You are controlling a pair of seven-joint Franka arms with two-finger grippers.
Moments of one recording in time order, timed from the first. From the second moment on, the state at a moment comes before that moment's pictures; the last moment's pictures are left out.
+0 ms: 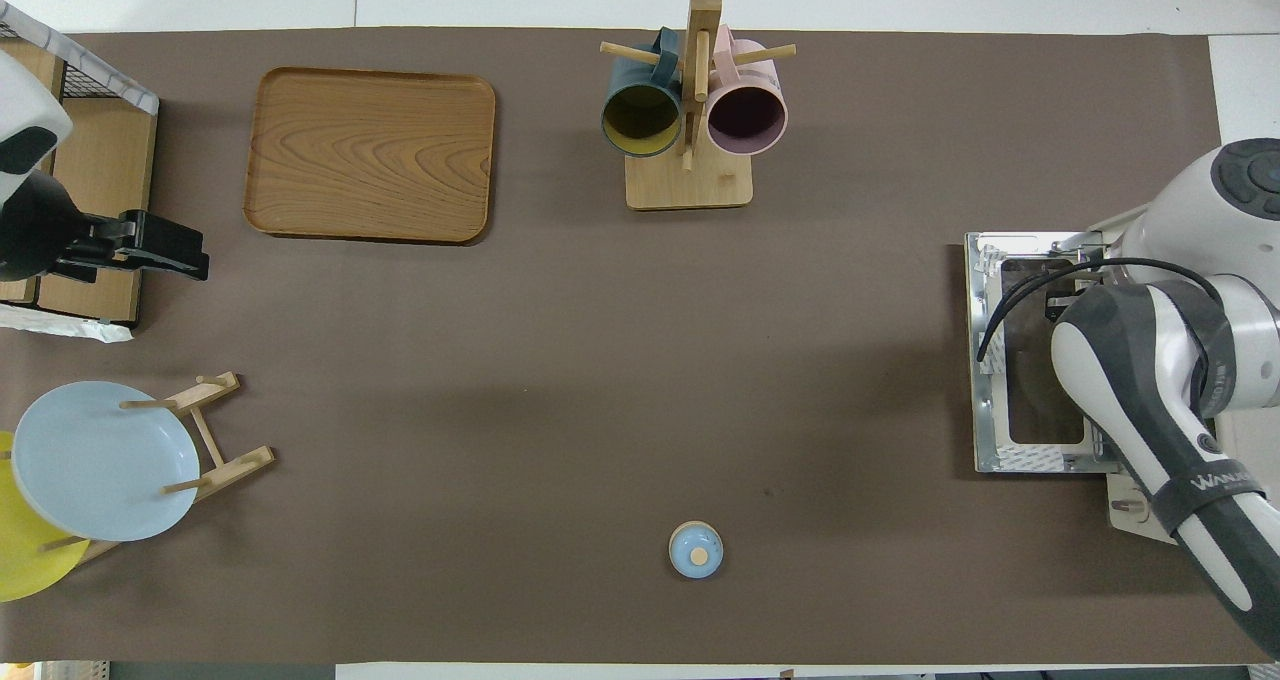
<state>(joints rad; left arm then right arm) -0.11 0.01 0.00 -1.60 -0.02 1.58 -0.04 -0.16 0.12 0.09 -2.03 -0.26 1.95 0.27</state>
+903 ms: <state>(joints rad) -0.11 0.01 0.00 -1.60 -0.02 1.58 -0.04 -0.17 0.10 0.09 -2.06 -0.23 1.99 0.23</state>
